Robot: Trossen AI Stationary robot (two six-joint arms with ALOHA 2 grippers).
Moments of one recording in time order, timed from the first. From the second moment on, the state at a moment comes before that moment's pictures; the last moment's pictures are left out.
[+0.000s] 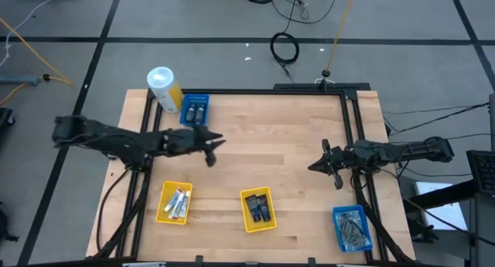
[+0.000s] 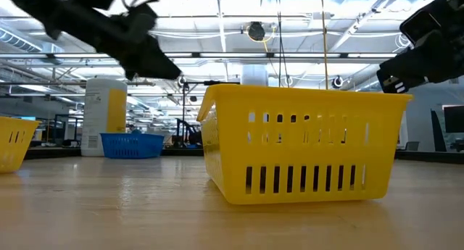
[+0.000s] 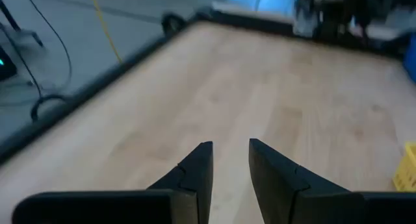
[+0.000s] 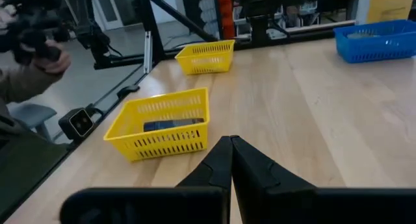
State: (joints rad) left arm 0.00 1.15 0.50 0.26 -0.34 -0.18; right arm 0.11 0.16 0.02 -0.11 -0.07 0.17
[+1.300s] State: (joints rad) left arm 0.07 0.08 0.03 0.00 -0.19 -0.05; right arm 0.11 0.19 0.02 0.26 -0.08 0.16
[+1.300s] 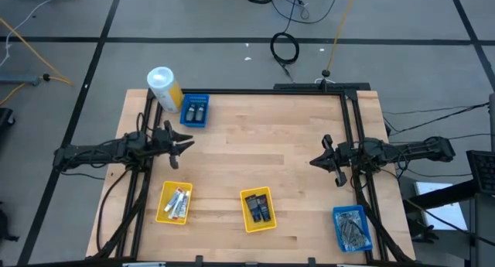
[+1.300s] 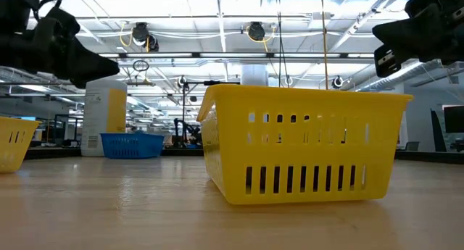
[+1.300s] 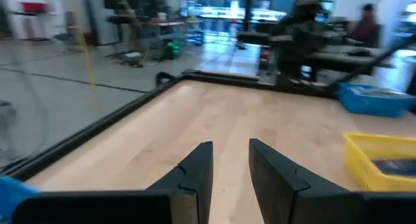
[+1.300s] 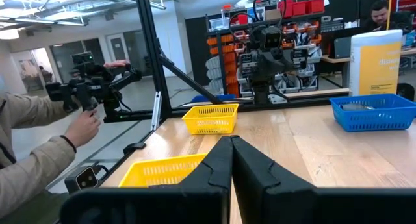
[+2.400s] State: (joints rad) left arm 0.02 0.01 0.01 0.05 -0.03 0.07; right arm 0.11 0.19 0.02 0.26 -0.08 0.16
